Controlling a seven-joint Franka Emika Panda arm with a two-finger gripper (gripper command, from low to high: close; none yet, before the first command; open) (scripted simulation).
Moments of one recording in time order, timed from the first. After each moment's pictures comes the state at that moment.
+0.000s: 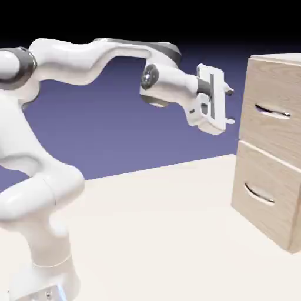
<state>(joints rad) -1.11 -0.65 1.00 -2.26 1.88 2.78 0.36</state>
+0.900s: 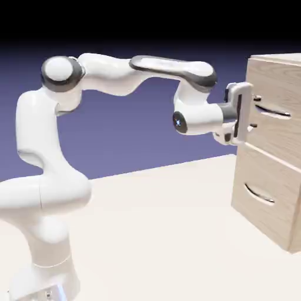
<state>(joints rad) -1.79 -0.65 1.63 -1.89 2.86 2.68 0.12</state>
